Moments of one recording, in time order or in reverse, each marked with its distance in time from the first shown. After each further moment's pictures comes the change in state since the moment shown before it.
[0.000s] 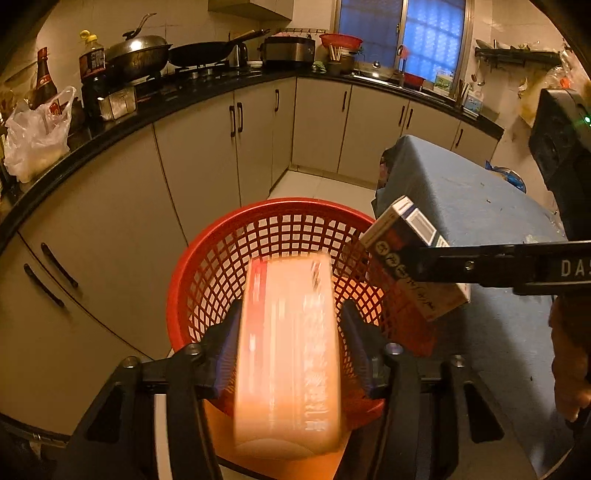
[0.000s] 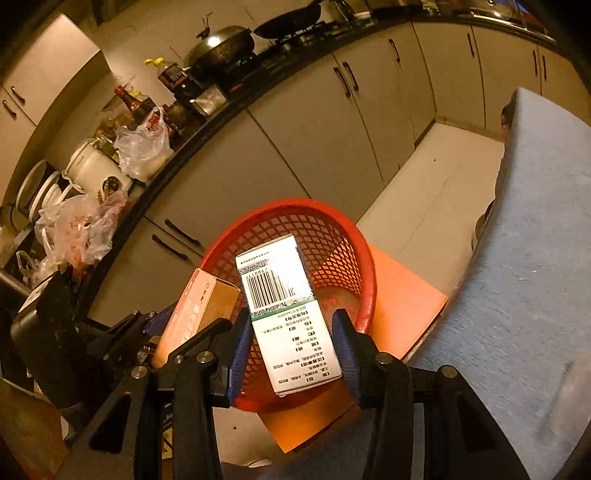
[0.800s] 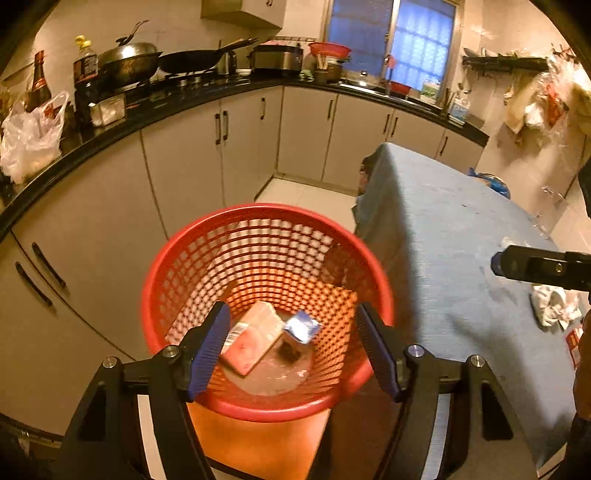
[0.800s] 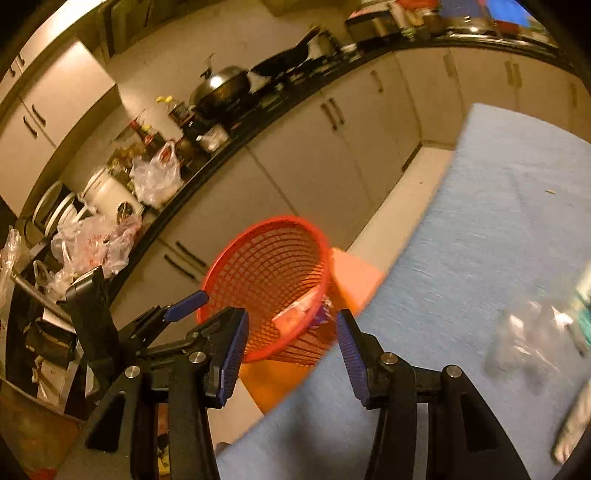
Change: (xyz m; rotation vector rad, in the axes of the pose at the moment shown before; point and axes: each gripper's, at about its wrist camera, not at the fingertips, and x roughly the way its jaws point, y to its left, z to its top) left arm -0.022 -0.032 -0.008 0.000 -0.038 -0.061; right arm -0.097 -0.026 -0.052 0.032 -0.163 0.003
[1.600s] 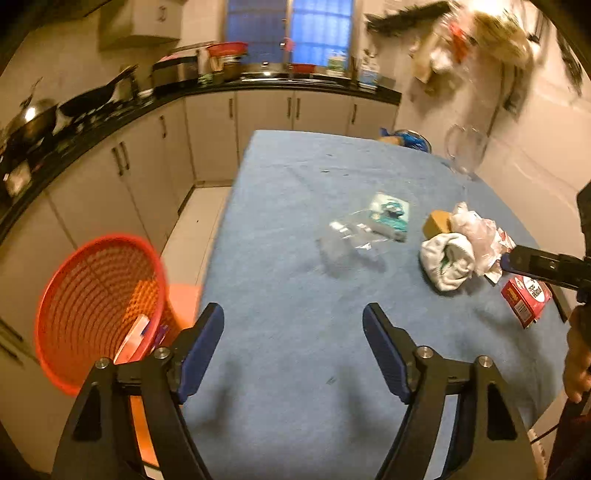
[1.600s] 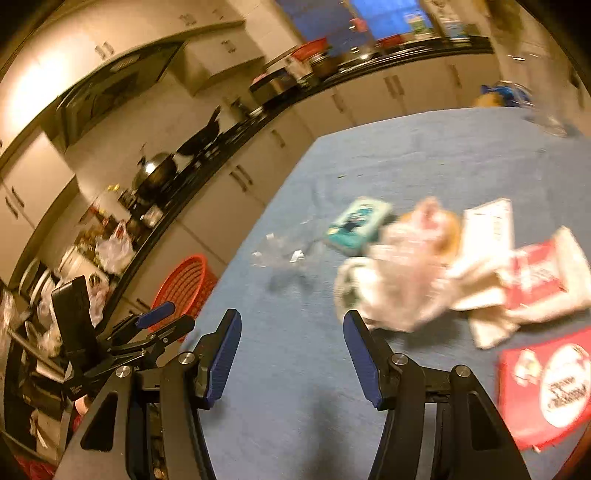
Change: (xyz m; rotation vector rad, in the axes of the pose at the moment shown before) left arm -0.012 -0.181 -0.012 0.259 0.032 -0.183; right arm -0.186 -0.123 -0.117 0.235 -0.253 -0.171
